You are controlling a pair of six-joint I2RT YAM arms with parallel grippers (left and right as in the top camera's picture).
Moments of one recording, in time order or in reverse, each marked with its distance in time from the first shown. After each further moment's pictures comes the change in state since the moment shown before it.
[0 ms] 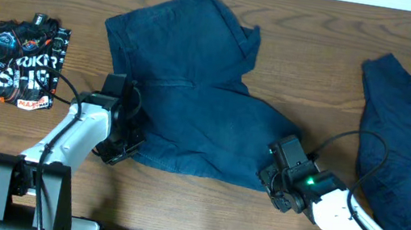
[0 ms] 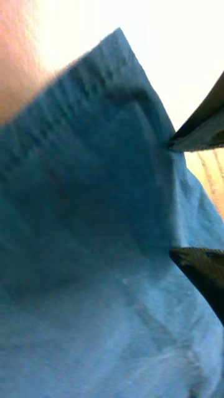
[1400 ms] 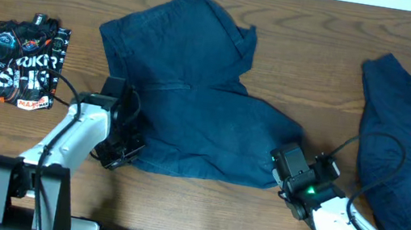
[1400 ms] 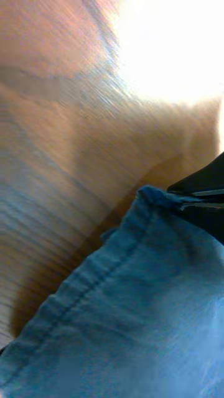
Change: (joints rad) left arm 0.000 -0.014 0.000 -0.080 0.088 0.081; right arm -0.020 -0.013 -0.107 0.149 0.348 -0.040
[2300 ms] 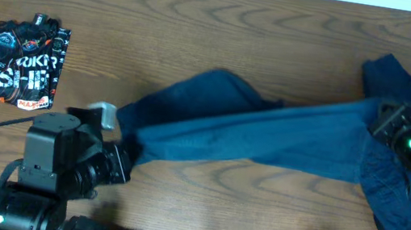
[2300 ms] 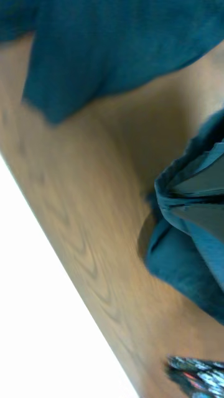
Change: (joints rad) left arm -0.050 -0.841 0.198 -0.197 0.166 0.141; right arm -0.633 -0.219 0.892 -0.521 -0.500 -1.017
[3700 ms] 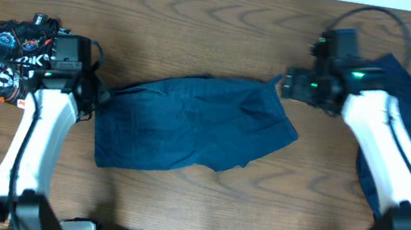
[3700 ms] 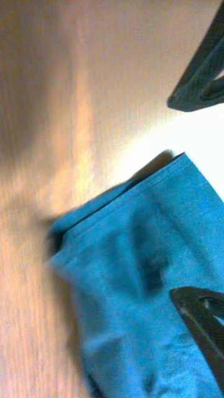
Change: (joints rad) left arm 0.246 0.733 0.039 0.292 -0.505 -0.118; right arm 0.283 0.623 0.040 0.034 0.107 -0.086
